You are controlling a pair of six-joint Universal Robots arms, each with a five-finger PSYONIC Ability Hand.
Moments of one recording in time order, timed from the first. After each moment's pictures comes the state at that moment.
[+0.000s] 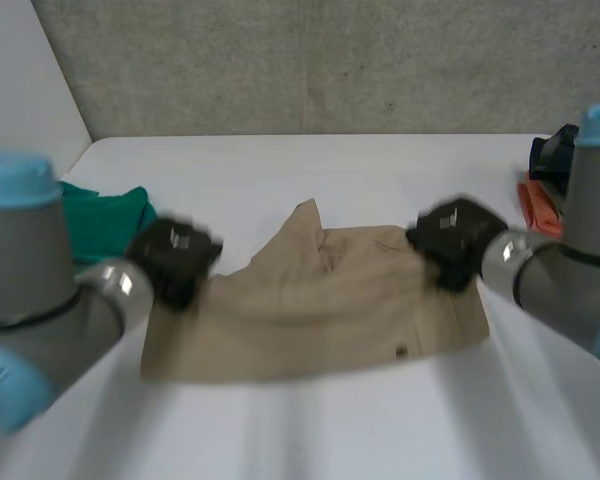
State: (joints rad) left arm 4.28 -1.89 -1.53 3.02 -1.48 3.72; right arm 1.95 -1.17 1.34 0.30 1.39 2.48; left_hand 1.16 1.20 1.19 1.20 0.98; right_hand 1.02 1.18 1.18 1.19 0.97
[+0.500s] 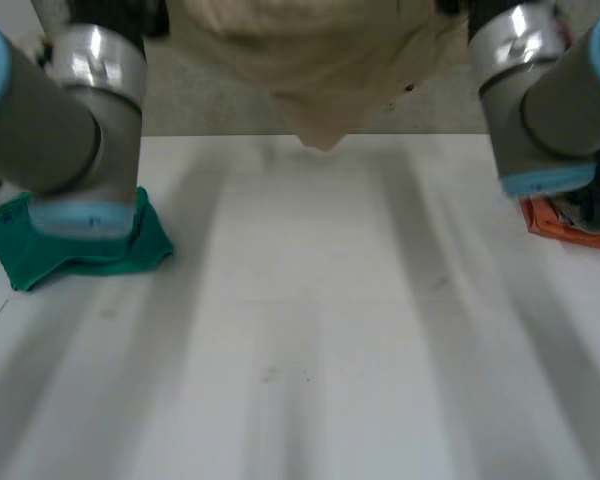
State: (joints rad) left arm 4.22 -1.95 -1.13 3.62 -1.69 3.66; right arm 2.00 -0.99 0.85 -0.47 1.46 2.69; left_hand 1.16 1.20 1.19 1.20 0.98; right_hand 1.03 1.18 1.19 1.21 0.99
